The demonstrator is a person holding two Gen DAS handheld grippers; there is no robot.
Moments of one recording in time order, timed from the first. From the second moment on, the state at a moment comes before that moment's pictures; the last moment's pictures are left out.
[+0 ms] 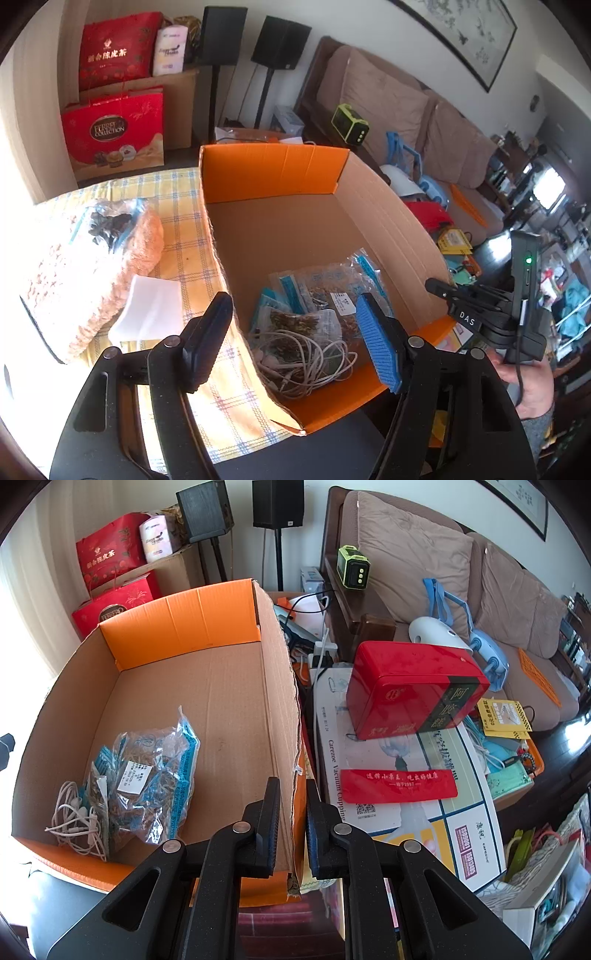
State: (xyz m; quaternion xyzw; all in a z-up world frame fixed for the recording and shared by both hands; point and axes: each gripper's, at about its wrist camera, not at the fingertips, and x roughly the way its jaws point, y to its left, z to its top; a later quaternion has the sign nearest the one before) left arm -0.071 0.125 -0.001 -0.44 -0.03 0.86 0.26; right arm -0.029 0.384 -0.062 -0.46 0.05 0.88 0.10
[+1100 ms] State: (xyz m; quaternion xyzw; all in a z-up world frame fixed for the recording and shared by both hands) left arm -0.111 0.026 -0.058 -0.47 -0.02 0.87 0.17; right arm -0.028 0.382 -0.063 -0.46 0.05 0.88 0.10
